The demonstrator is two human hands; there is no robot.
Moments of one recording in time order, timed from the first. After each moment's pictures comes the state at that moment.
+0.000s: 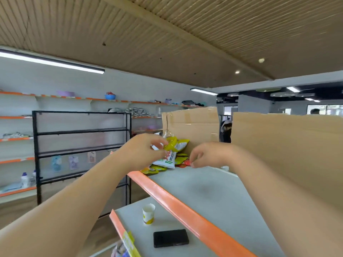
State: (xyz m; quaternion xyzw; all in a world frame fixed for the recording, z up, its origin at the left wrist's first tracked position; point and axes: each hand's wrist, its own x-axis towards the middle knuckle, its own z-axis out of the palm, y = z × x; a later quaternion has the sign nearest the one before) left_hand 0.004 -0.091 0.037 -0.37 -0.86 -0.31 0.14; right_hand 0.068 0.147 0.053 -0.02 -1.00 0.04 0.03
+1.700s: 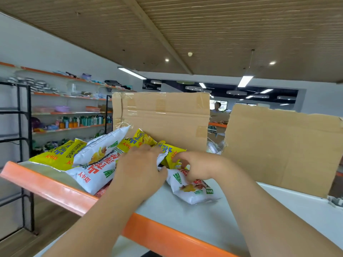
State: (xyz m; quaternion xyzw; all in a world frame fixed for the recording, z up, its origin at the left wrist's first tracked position) left_hand -0.204 -0.002 -0.051 -0.47 -0.80 -0.26 0.26; right_hand -0.082 0.148 0.002 -0.27 -0.96 0.05 -0.01
